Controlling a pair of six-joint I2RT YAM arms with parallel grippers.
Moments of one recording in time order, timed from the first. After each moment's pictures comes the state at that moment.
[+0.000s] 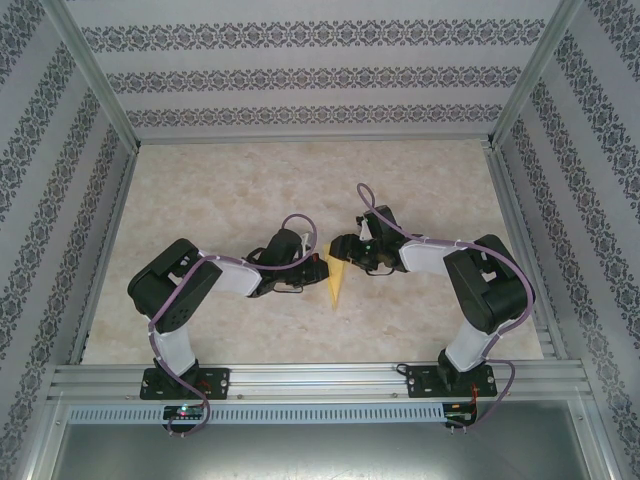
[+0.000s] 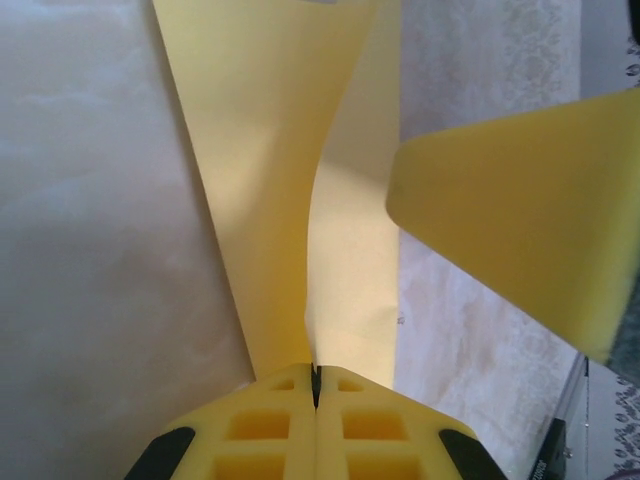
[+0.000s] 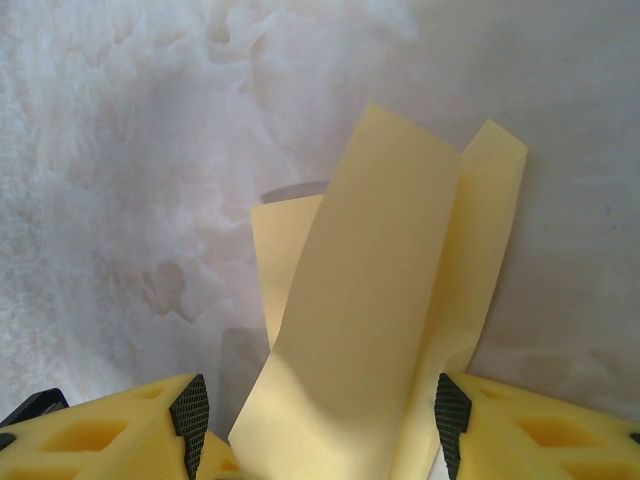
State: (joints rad) left arm -0.66 1.81 0.74 0.38 0.40 -0.90; right arm 0.46 1.71 0.80 0.01 -0.43 0.76
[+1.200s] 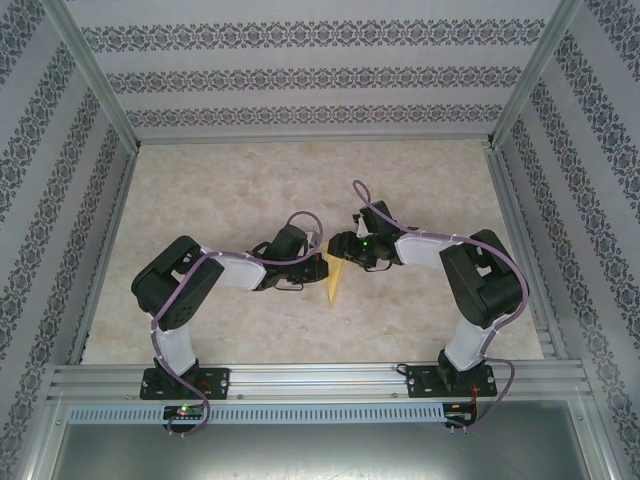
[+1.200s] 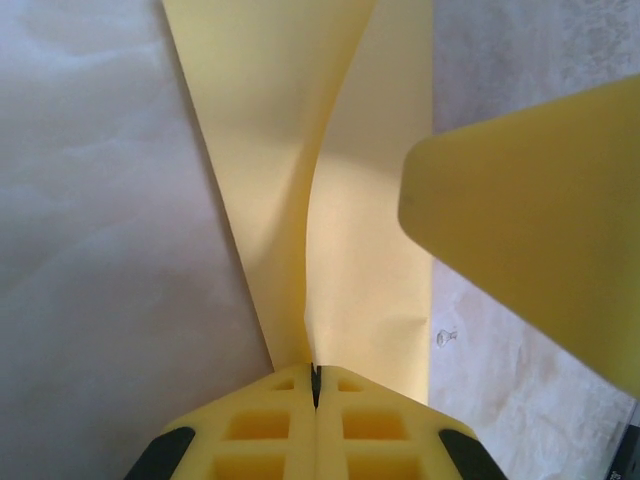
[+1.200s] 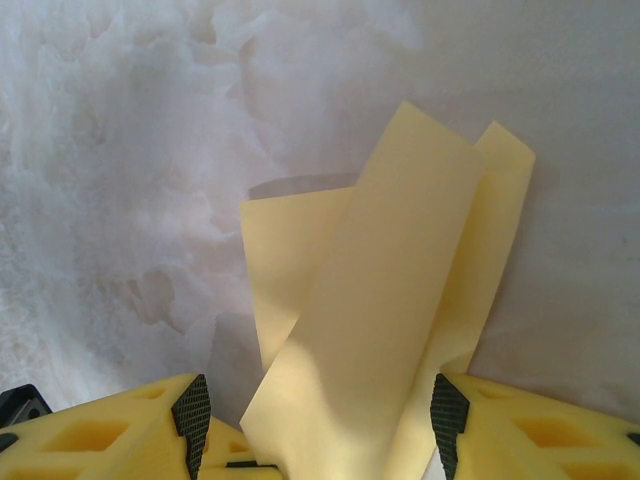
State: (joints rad) left arm -0.66 1.84 0.81 0.24 0.36 -0.79; right arm 0.46 1.76 0.87 -0.08 -0.43 0.73
